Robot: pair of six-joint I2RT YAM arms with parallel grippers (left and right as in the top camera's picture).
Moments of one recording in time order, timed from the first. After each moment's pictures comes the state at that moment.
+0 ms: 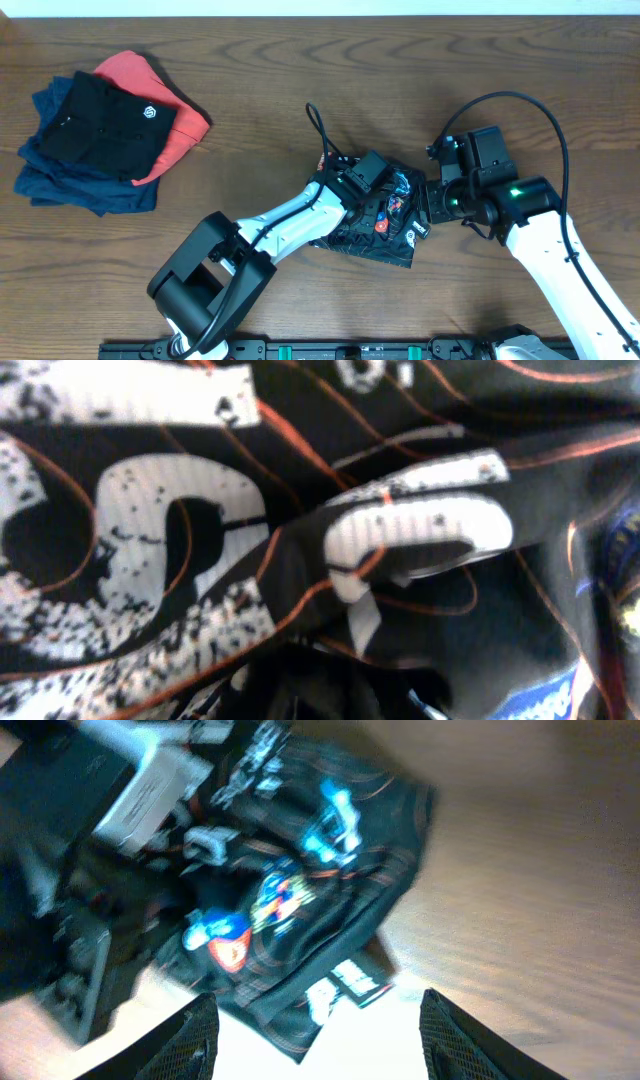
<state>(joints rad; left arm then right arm) -0.80 1.87 1.13 -0.58 0.05 -0.55 0.29 1.28 0.95 -0.85 -0.19 0.15</state>
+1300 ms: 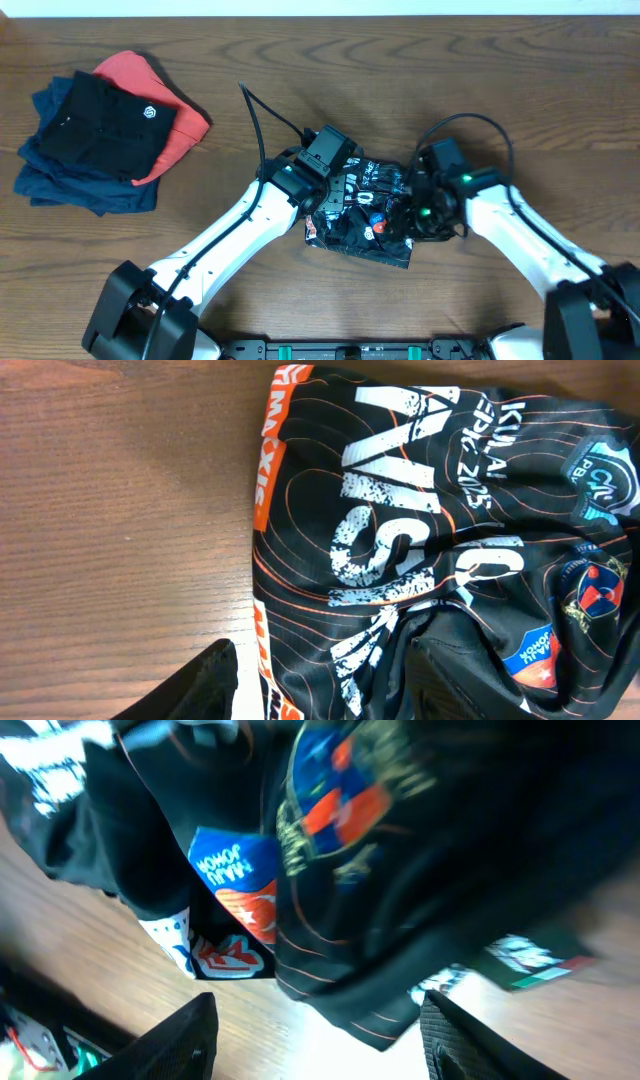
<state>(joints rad) -0.66 1.59 1.13 -0.74 -0.07 -0.53 0.36 1.56 0.87 -0.80 -0.41 0.27</state>
